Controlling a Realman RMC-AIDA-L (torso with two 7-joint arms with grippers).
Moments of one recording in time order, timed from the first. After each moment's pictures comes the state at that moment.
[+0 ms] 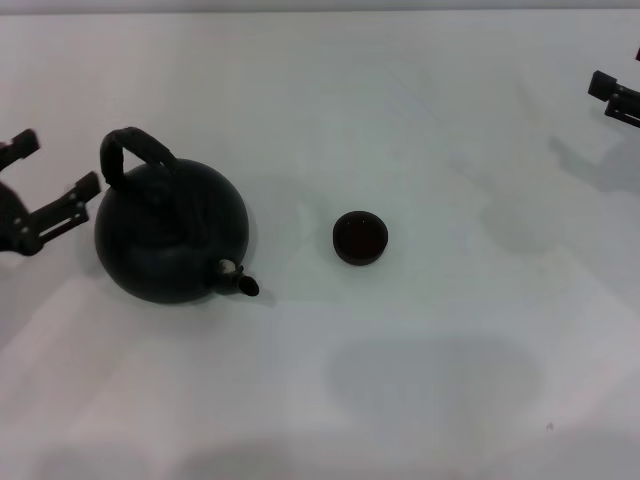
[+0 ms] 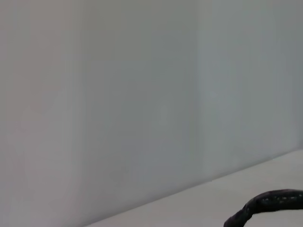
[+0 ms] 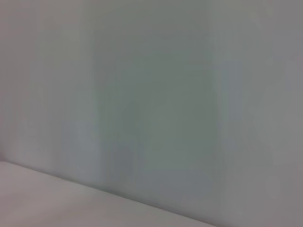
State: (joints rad) left arm -0.01 -2.07 1.05 0.79 1.29 1.29 -0.97; right arm 0.25 2.00 -0.87 -0.69 1.68 1.27 -1.95
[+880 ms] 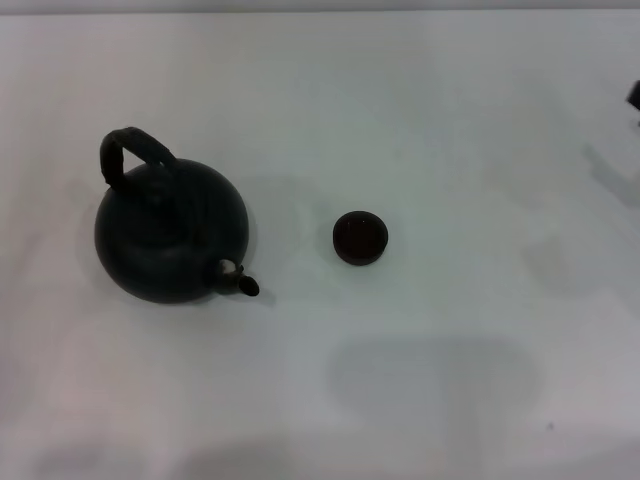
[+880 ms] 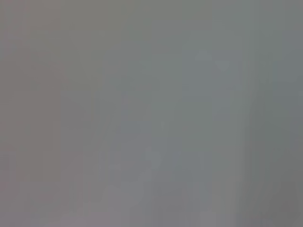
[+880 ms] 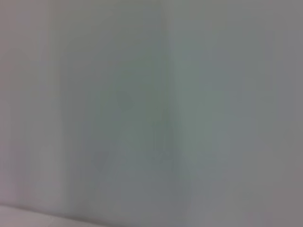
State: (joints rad) left arm 0.12 -2.08 0.82 0.43 0.88 1.54 -0.72; right arm 0.21 2.00 -0.83 -0.47 1.90 1.32 -2.21
